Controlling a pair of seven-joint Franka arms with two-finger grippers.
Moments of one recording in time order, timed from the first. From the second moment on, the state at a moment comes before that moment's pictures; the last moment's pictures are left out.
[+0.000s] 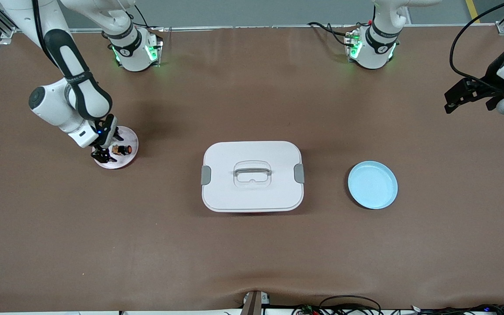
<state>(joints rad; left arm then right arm) -0.06 -0.07 -0.03 -1.63 0.04 1.59 -0.14 0.04 0.22 -0.09 -2.53 0.73 2.70 -2.19</state>
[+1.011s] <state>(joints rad) -0.06 -0.07 -0.03 -1.63 0.04 1.59 -0.14 0.03 0.17 -0.16 -2.01 0.20 1.87 -1.53</state>
